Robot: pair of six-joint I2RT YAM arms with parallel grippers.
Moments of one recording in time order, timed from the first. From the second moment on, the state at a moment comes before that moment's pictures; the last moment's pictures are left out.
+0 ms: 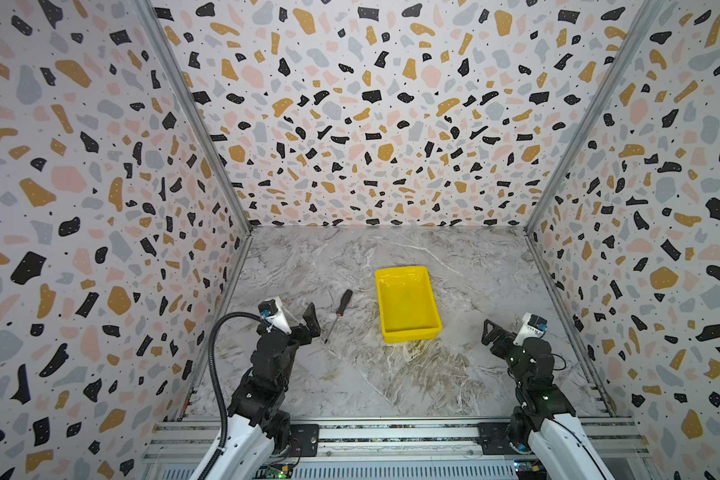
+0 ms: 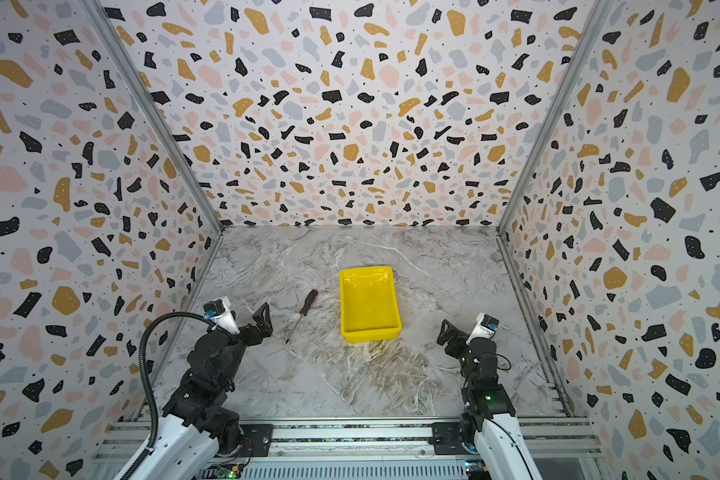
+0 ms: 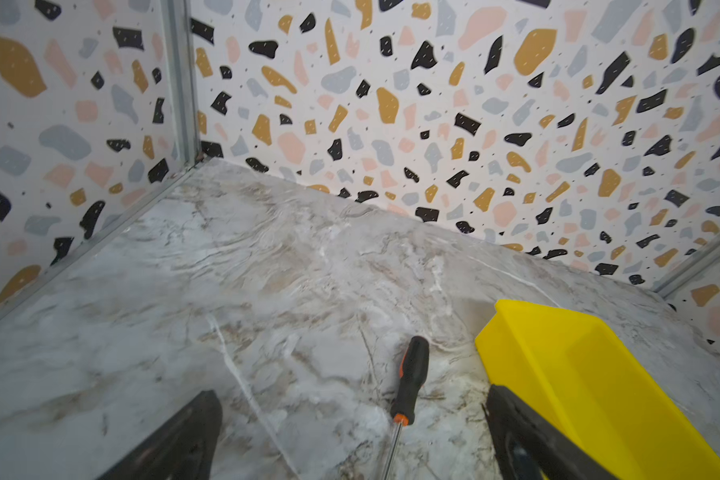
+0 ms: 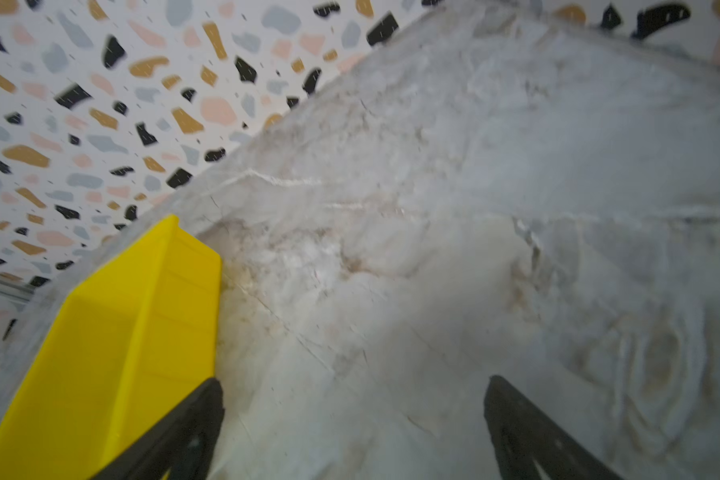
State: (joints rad) left arm -0.32 0.42 0.24 -0.08 -0.32 -0.39; right arm 0.13 0.45 0.07 -0.06 0.06 0.56
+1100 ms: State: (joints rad) left arm -0.33 0.83 0.36 -0.04 -0.34 -0.71; right arm 0.78 0.84 0.29 -0.18 0.54 0.60
